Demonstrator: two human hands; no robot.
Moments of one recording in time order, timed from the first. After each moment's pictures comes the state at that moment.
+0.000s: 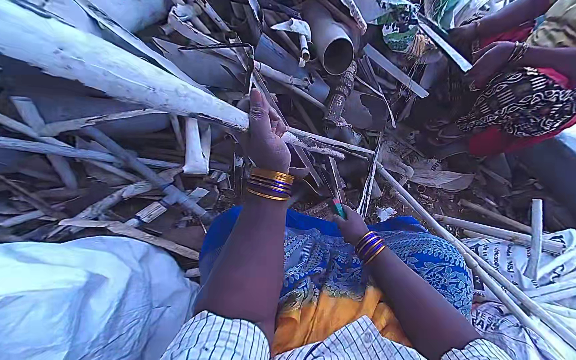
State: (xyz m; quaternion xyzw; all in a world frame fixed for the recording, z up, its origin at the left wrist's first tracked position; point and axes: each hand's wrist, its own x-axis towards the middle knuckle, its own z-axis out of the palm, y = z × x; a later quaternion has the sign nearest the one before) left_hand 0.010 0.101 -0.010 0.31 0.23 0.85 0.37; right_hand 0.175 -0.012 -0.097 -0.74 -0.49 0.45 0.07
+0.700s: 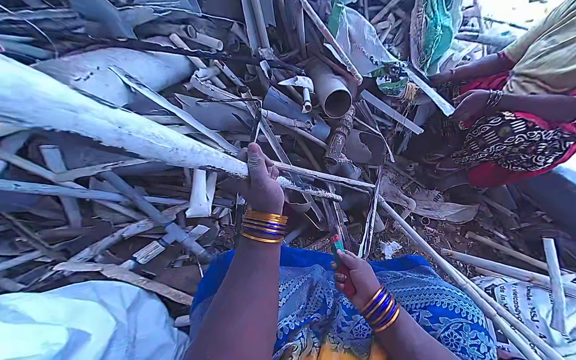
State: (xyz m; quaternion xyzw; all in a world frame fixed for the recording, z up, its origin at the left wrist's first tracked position) left_hand -0.001 0.112 -0.015 0.35 0.33 0.82 0.32; right_hand 0.155 -0.026 -0.065 -0.62 -0.06 0.67 0.41
